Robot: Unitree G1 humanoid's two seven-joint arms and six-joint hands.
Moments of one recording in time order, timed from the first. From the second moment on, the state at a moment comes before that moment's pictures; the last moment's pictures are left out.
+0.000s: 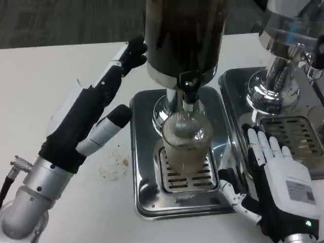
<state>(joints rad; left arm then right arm) -0.15 0.41 -0.13 0.33 -0.16 -0.80 -0.28 0.26 -0.25 0.33 -0.08 -0.90 0.10 -0.38</state>
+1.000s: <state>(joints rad) -0.24 0.24 -0.12 0.37 -0.18 -0.76 -0.54 0.29 -0.21 0.33 -0.09 -0.91 0.11 -0.42</state>
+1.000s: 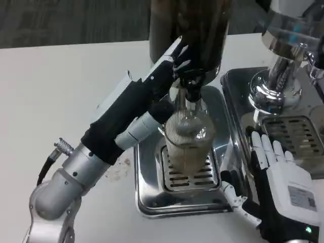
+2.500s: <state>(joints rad) -0.20 0.34 -0.10 0.25 0.10 -0.92 -0.42 0.28 -0.21 0.34 -0.07 -0.89 0.10 -0.42</state>
